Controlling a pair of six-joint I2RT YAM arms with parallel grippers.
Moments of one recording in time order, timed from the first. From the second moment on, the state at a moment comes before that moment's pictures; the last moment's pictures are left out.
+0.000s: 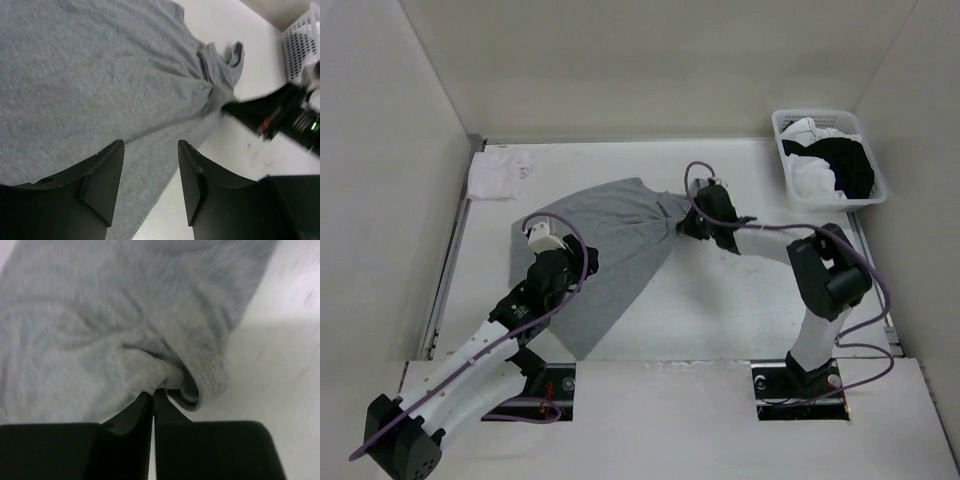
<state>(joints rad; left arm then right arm) -0.62 0.70 0.46 -0.14 -0.41 -0.77 0.55 1.76 0.92 0.15 0.03 0.79</state>
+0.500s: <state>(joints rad) -0.54 0.75 0.42 -0.14 -0.35 -0.78 0.37 1.81 1.26 0.15 0.10 0.71</state>
